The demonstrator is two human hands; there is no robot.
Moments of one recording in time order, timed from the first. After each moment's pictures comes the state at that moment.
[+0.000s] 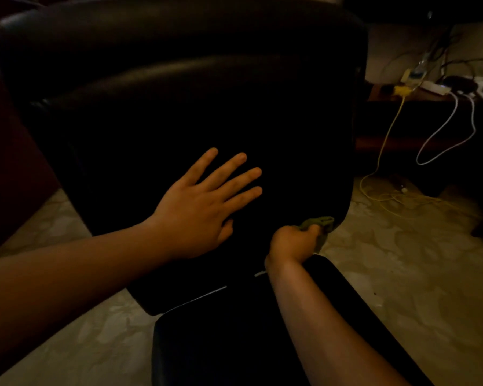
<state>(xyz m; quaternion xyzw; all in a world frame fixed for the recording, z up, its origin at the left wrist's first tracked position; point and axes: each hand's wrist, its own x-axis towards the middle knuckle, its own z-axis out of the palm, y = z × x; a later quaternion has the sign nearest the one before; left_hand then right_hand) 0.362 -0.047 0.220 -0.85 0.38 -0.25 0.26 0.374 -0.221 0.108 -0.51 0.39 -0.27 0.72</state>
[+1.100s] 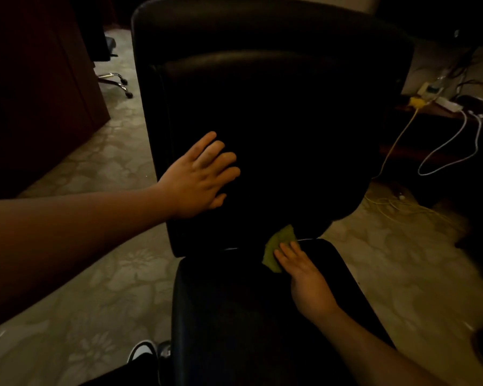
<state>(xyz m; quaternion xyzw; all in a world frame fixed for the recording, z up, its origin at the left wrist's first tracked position) 0.340 0.025 0.202 -0.87 0.36 -0.29 0.19 0.238 -0.294 0.027 -0.96 -0.20 -0.06 0.19</state>
